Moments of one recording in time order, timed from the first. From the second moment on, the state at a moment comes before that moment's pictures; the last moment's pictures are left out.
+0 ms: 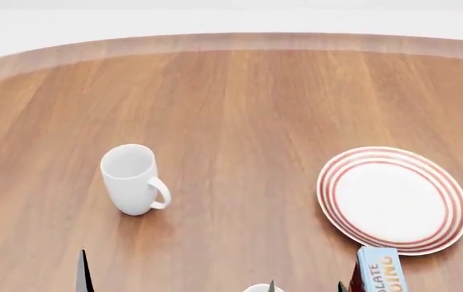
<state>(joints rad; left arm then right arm) -0.11 -0.23 0.33 -0.32 0.04 0.76 -0.39 0.03 0.24 -0.29 0.02 0.28 -0.09 0.23</state>
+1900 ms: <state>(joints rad) -0.11 -0.25 0.36 -0.32 0.04 0.75 -0.42 -0.18 0.43 -0.33 -0.46 0.26 0.05 0.33</state>
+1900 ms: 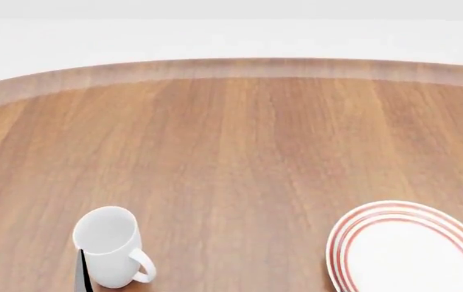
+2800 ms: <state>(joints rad) -0.12 -0.26 0.37 -0.32 0.03 0.75 -0.44 -0.72 0.60 -0.34 -0.44 0.14 -0.60 0.32</state>
